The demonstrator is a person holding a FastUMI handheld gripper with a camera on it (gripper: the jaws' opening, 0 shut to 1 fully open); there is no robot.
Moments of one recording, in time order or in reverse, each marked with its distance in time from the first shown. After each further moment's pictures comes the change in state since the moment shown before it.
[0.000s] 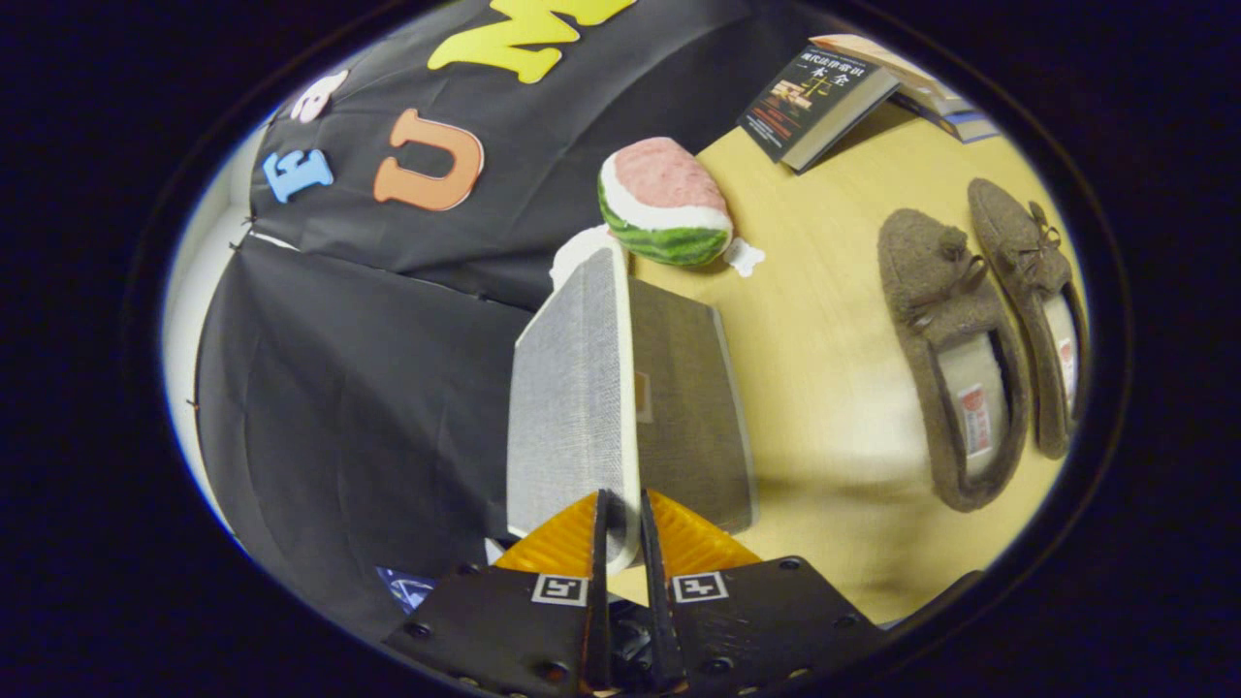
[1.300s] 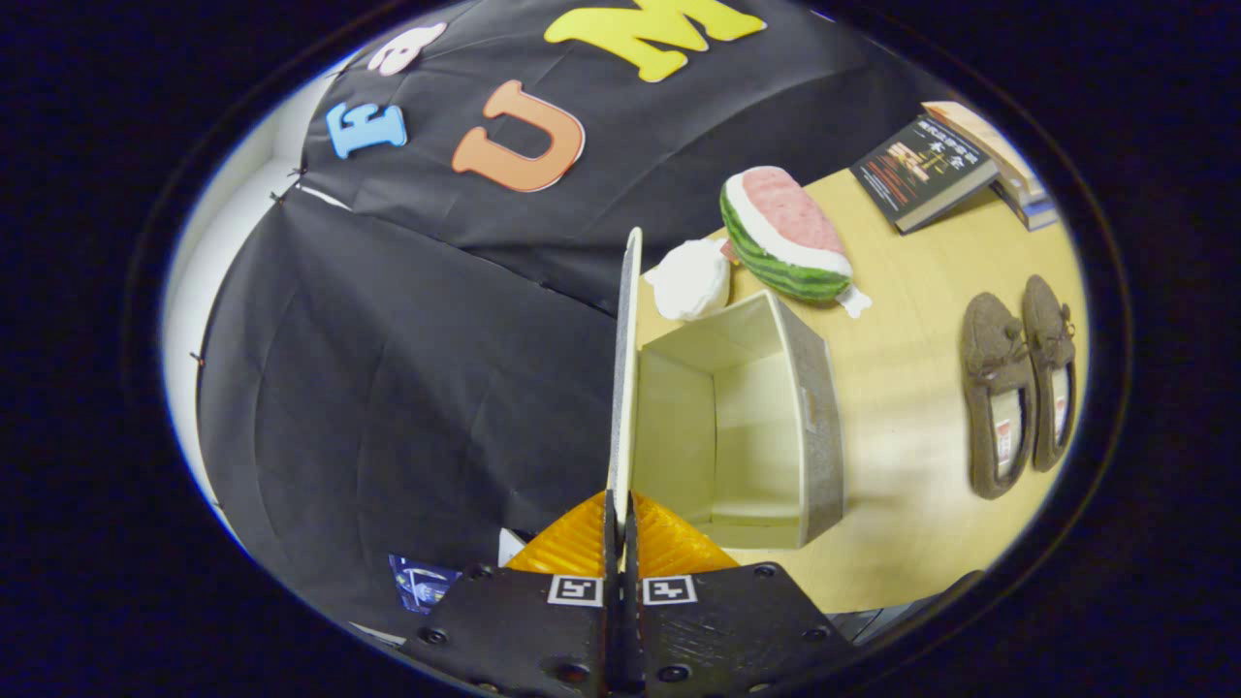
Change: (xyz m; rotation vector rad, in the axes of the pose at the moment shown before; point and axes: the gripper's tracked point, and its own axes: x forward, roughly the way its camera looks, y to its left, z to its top) arm -0.001 0.146 0.000 -0.164 -0.010 -0.026
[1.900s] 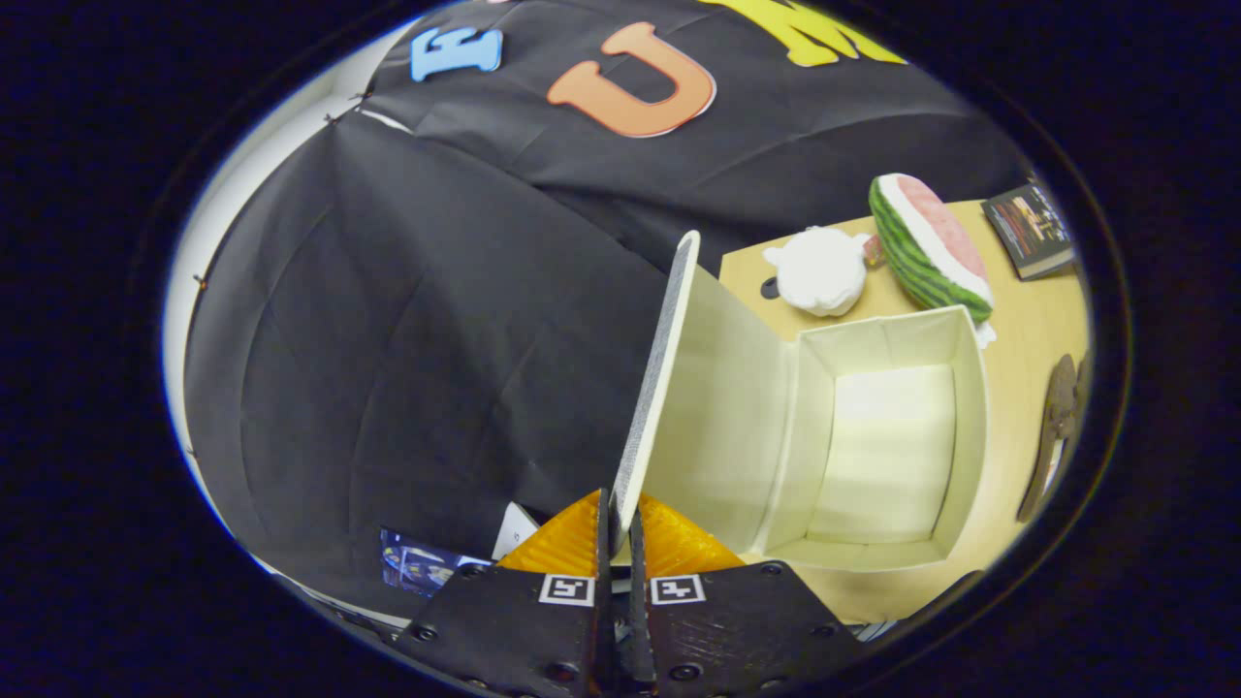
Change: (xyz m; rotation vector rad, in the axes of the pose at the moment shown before) arm 0.097 0.132 -0.024 -0.197 0.103 0.043
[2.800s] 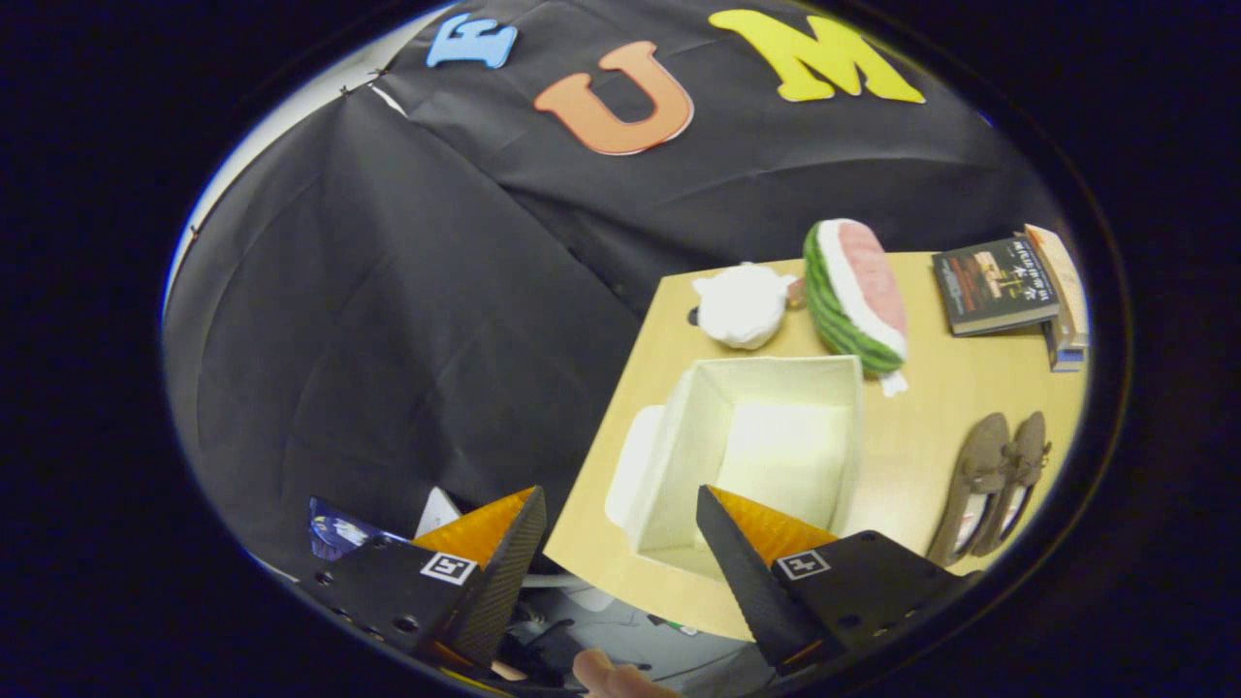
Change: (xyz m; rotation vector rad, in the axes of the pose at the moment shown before) arm -0.087 -0.127 0.018 -0.069 -0.039 -0.216
